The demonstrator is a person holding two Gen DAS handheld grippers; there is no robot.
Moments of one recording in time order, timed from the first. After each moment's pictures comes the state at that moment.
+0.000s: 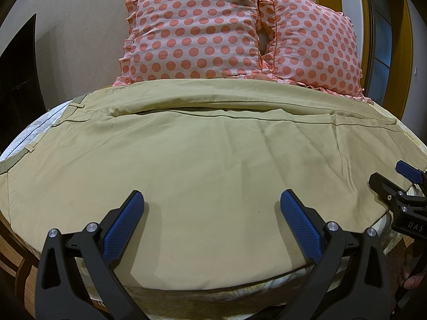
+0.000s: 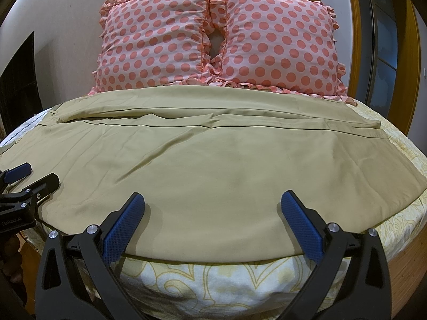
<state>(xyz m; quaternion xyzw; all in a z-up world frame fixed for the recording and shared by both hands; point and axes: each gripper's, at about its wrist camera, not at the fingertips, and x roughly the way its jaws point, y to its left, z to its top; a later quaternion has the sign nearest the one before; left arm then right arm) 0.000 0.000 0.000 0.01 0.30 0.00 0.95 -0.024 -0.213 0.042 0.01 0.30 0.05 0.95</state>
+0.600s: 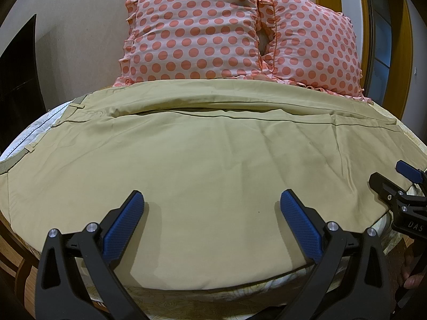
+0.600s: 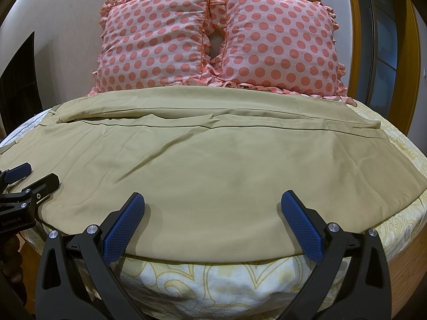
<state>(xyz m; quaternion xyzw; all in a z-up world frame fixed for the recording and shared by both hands) 0.000 0.000 0.000 0.01 0.30 0.00 0.95 -0.025 -0.213 0.041 0.01 0.30 0.05 0.95</state>
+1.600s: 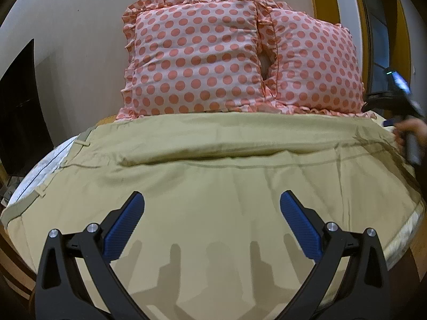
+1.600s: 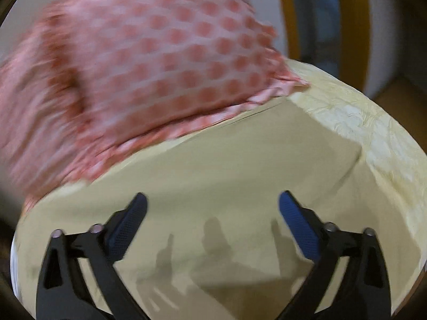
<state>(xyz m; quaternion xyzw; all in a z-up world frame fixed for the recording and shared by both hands) 0.027 0.002 0.052 0.04 0.26 0.01 0.97 0.241 -0.407 0.084 0.20 0.40 -0.15 0.88</state>
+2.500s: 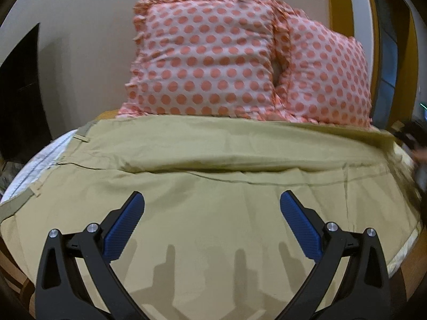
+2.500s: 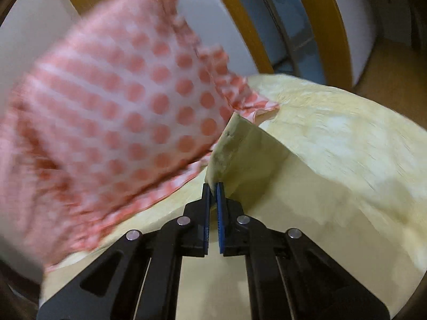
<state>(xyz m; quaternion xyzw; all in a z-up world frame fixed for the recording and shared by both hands) 0.045 0.026 0.063 -0.01 0.26 0.02 0.97 0.163 -0.493 0.064 0.35 0.25 -0.10 0.90</state>
